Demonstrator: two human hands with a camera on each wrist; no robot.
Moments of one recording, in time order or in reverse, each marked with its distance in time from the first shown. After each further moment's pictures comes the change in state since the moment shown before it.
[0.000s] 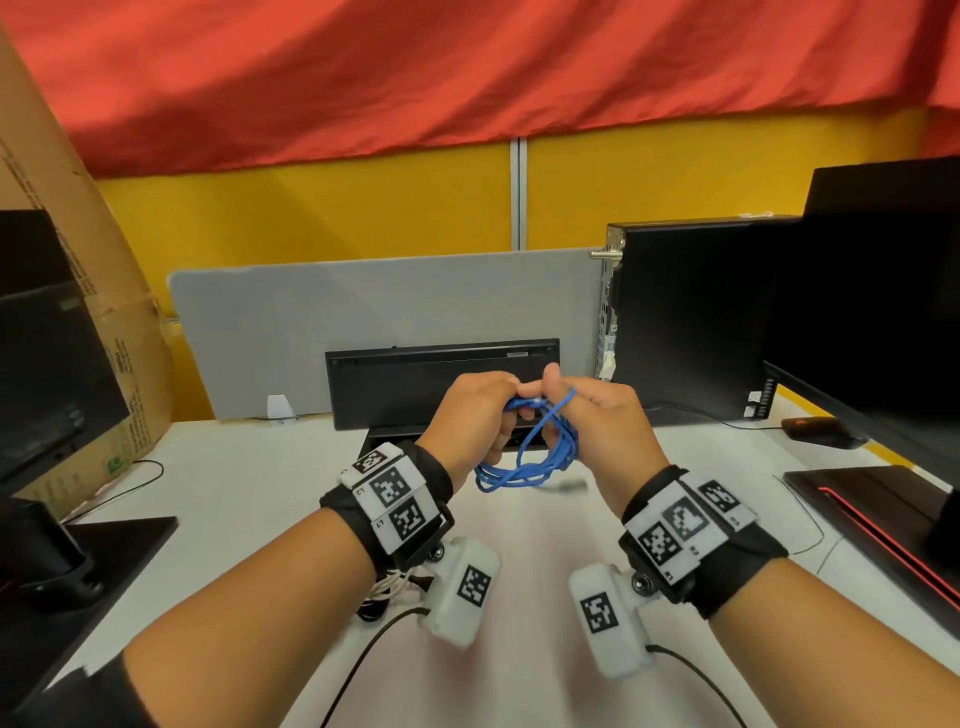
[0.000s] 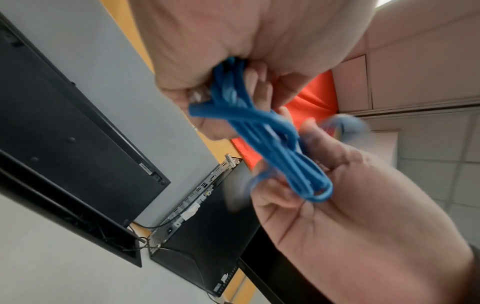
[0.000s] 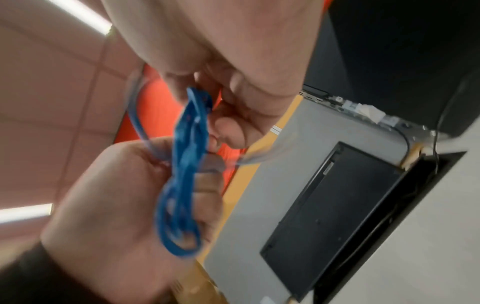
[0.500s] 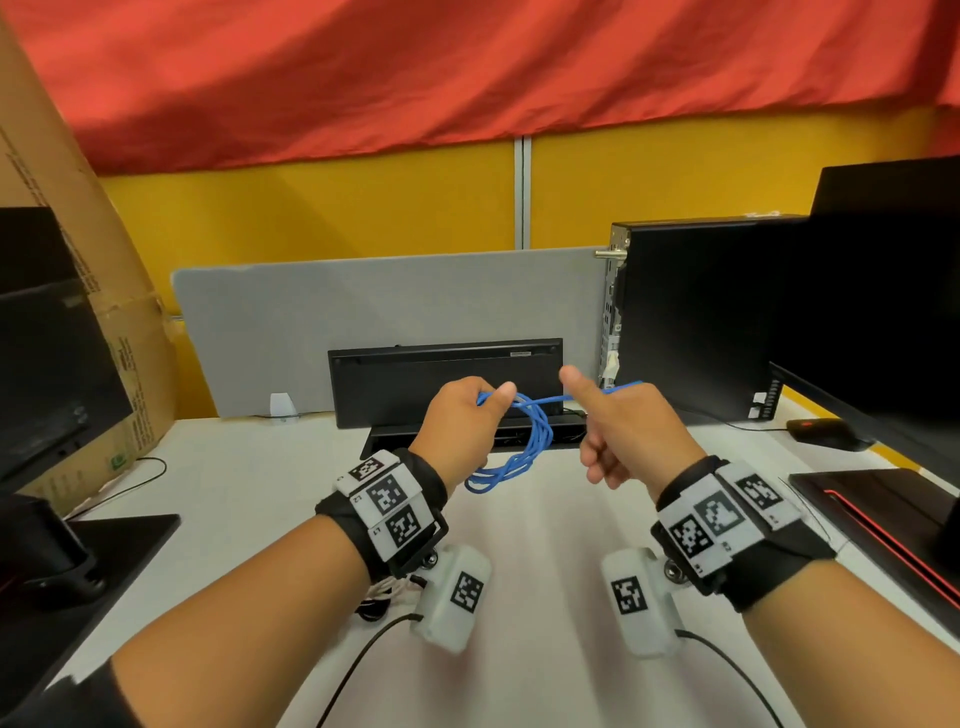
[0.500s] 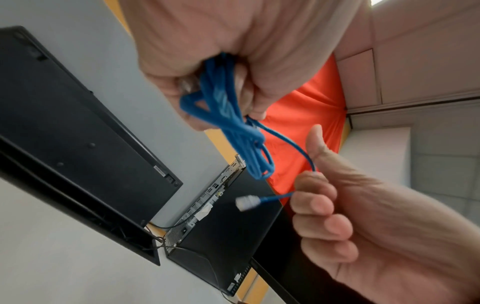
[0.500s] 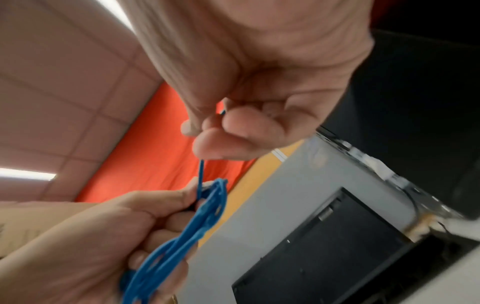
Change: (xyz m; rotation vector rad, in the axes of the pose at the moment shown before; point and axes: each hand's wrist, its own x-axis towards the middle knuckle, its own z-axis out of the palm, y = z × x) left_hand 0.005 -0.017 -0.006 0.266 0.193 0.044; right_hand 0.009 -0.005 -0.024 -0.312 0.093 0.285
